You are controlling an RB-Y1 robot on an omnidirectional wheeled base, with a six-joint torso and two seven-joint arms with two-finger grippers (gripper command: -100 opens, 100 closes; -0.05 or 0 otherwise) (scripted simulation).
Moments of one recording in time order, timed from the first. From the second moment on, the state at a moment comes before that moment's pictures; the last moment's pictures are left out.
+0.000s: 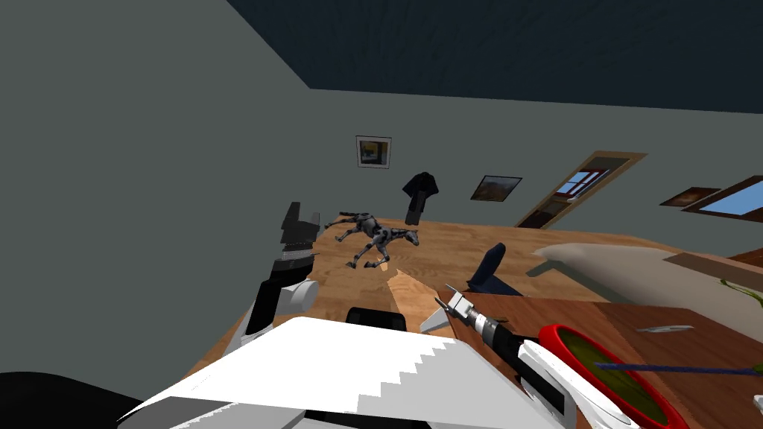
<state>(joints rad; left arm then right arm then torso) 0.46 -0.03 0.03 -2.40 0.05 -0.36 -0.06 0.47 -0.87 0.16 -1.45 0.59 -0.60 0.64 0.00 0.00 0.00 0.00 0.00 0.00</state>
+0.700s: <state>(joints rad) 0.46 -0.03 0.03 -2.40 0.05 -0.36 -0.06 0.46 -0.93 0.23 -1.29 0.69 -0.62 0.71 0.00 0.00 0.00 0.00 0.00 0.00</state>
